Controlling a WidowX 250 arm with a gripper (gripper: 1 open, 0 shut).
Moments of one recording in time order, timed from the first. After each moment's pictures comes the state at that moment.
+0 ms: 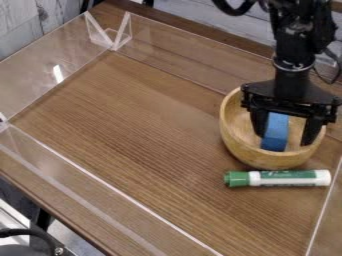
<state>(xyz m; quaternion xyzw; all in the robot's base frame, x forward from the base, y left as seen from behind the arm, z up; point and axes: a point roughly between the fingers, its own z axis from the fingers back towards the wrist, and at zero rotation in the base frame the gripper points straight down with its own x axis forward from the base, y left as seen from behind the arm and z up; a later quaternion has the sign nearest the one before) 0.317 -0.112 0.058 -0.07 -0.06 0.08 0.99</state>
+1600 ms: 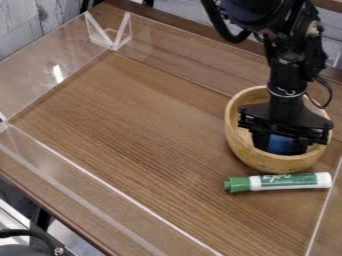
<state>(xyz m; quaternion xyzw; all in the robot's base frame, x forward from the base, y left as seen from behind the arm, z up) 0.307 -0.111 0.032 -0.07 -0.03 0.06 1.00</state>
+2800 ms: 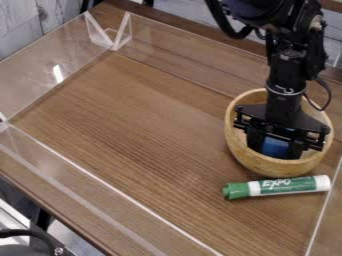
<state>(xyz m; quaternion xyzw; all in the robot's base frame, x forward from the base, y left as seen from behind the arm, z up) 0.292 -0.109 0.036 -0.05 0.02 0.03 1.00</state>
